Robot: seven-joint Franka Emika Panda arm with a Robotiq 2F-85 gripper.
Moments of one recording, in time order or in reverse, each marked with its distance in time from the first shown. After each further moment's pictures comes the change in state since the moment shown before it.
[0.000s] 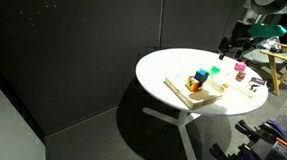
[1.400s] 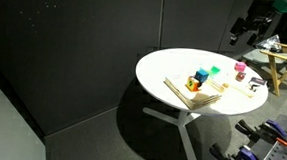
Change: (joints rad) arm 0.000 -0.240 0.038 -0.007 0.016 -0.224 0.001
